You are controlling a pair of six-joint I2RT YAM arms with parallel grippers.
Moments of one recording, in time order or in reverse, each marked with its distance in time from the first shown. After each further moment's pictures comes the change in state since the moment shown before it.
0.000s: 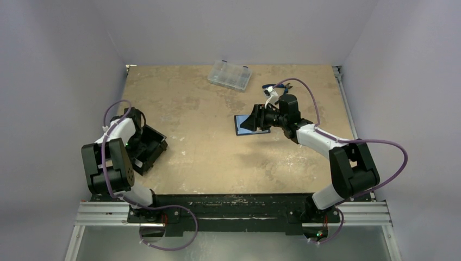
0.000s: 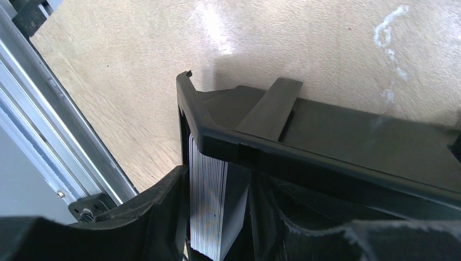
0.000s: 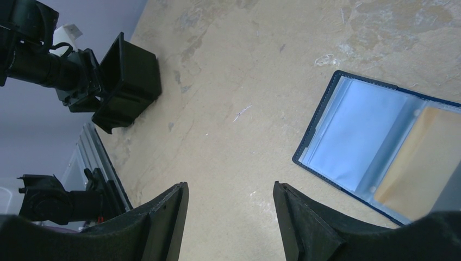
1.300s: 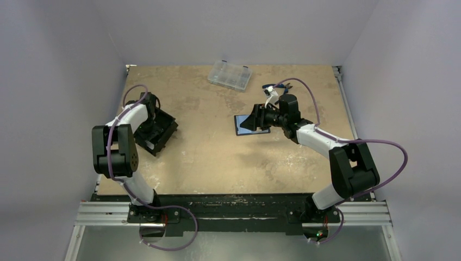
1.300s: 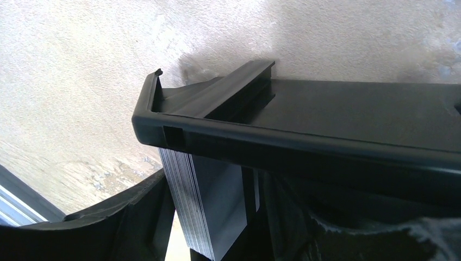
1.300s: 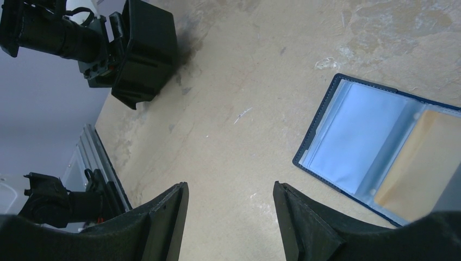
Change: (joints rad) left arm -0.174 0.186 0.224 0.048 0.090 0.048; right arm 0.000 0.000 0.000 0.007 0.000 0.002
